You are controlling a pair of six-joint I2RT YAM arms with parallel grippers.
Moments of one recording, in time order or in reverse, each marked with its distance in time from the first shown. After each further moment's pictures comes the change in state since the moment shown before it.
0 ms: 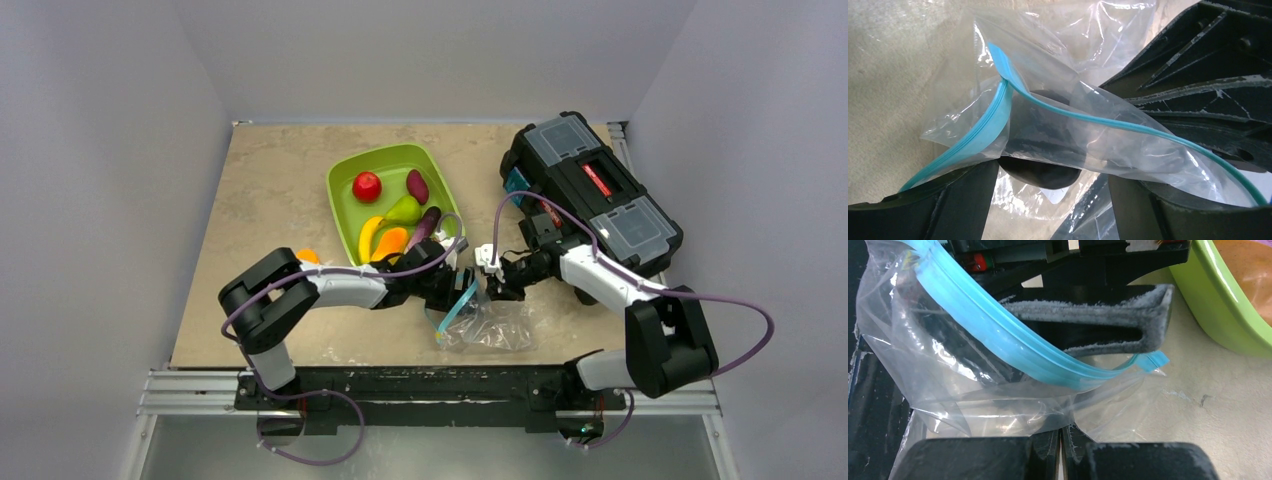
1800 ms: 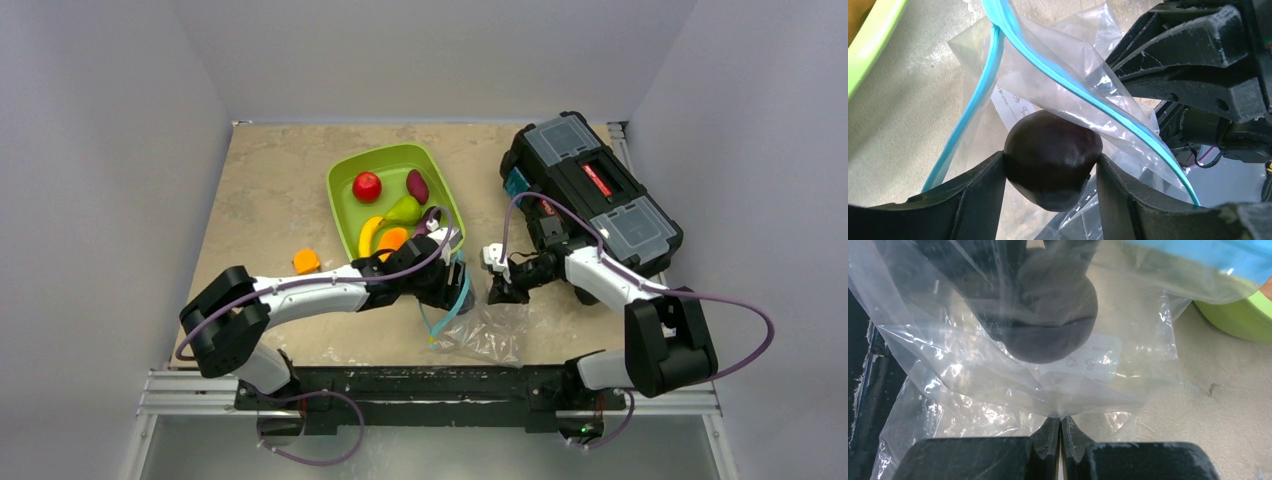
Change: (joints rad) left arm -0.036 -0.201 0.036 -0.240 -0.183 0.103; right arm -0.065 -0.005 -0.032 -0.013 -0.060 -0.020
